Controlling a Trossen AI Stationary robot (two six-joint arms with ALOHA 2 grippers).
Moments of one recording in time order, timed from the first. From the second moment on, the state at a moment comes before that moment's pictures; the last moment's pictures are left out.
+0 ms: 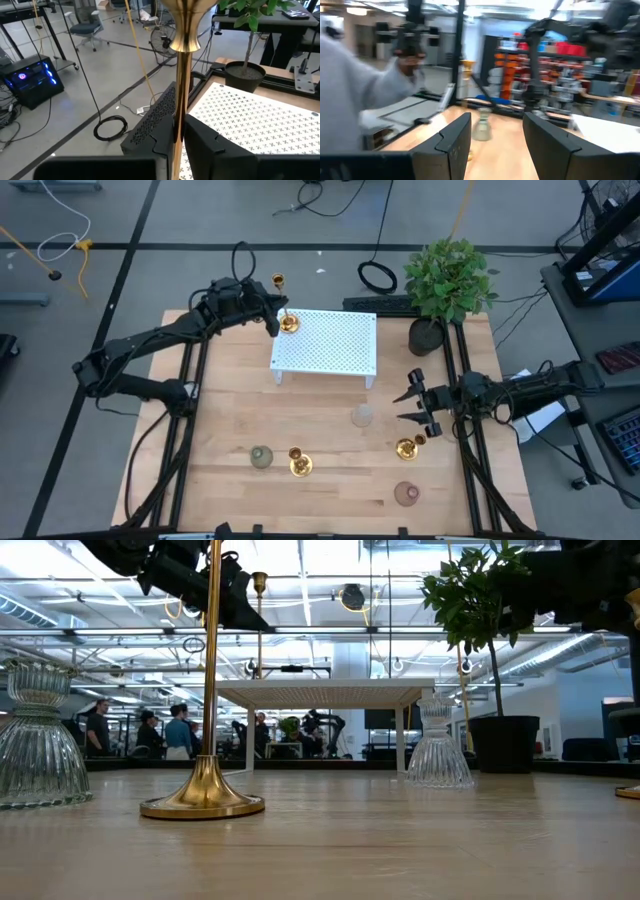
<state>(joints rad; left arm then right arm) 0.65 1.22 0.91 0.08 0.09 0.08 0.08 0.58 0.02 0.74 -0.19 -0.07</state>
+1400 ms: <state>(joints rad) 0.31 1.02 0.86 -0.35 0.31 0.36 0.08 0.59 0.02 0.74 -0.13 -0.08</state>
